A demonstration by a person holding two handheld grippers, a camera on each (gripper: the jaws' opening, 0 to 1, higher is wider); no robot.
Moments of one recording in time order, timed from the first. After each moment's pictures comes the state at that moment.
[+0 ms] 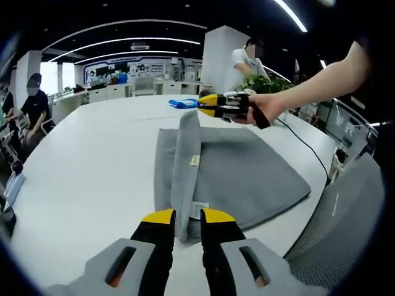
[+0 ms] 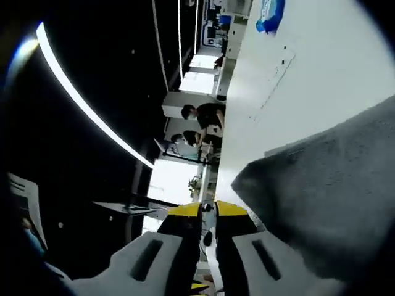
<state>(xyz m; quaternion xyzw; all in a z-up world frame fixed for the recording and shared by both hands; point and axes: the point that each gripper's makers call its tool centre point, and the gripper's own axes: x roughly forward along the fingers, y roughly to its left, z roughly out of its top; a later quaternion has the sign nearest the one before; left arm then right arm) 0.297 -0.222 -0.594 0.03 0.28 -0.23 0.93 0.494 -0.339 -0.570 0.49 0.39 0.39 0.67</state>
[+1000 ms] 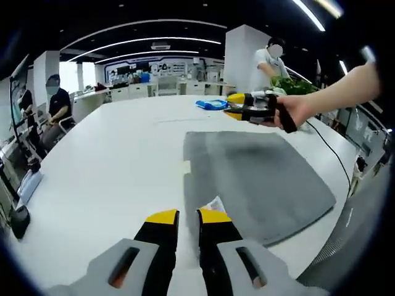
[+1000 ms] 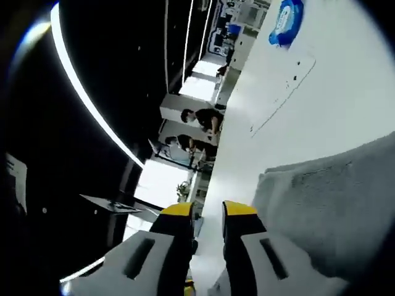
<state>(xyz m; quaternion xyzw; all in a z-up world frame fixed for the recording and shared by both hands) 0.332 -0.176 -0.588 0.03 0.27 -0.14 0.95 0.539 -0.345 -0.567 0.45 0.34 0.40 0.72</state>
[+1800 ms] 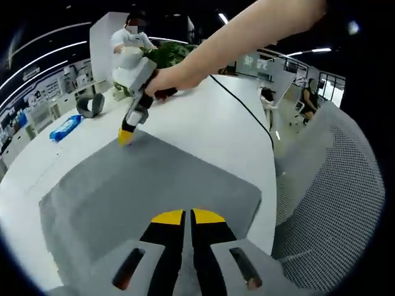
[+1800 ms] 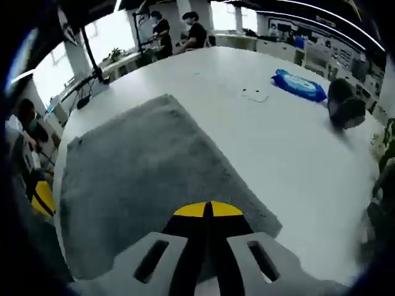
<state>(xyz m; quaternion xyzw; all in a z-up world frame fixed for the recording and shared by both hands) 0.305 -0.444 -0.606 0.20 0.28 -0.52 0.78 0.498 -0.513 -0.654 -0.23 0.42 0.41 0.78</state>
